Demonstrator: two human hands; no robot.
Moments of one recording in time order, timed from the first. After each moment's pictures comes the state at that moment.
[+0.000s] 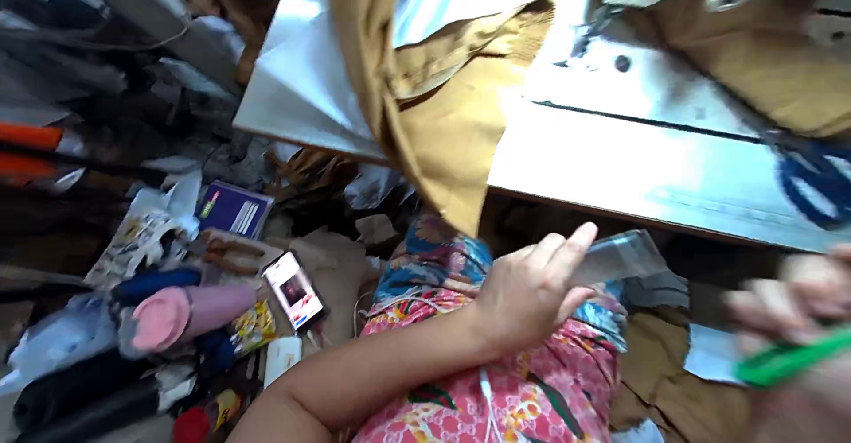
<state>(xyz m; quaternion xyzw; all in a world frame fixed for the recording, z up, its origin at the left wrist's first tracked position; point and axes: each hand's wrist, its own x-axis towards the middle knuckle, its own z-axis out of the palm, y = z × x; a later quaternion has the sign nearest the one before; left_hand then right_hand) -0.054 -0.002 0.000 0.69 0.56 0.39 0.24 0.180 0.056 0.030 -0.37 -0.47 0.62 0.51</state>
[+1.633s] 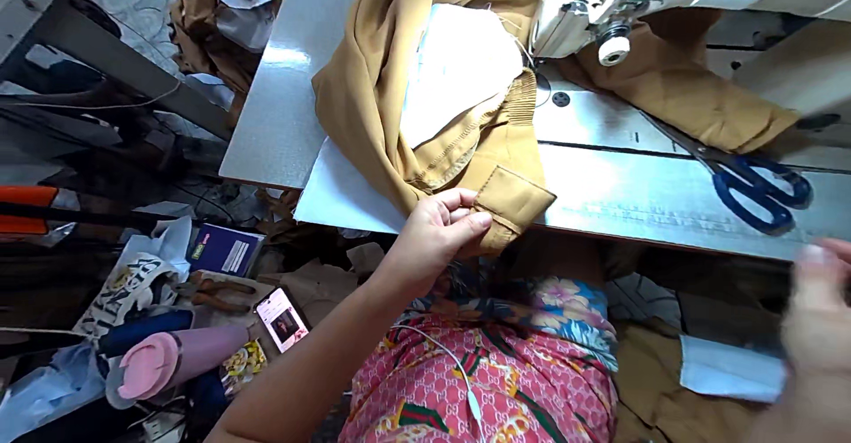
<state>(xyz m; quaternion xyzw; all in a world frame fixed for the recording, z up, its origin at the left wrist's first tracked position) -0.130 0.033 0.071 0.29 0.56 0.49 0.60 0.226 0.086 0.020 -0.67 -0.65 0.11 0.34</state>
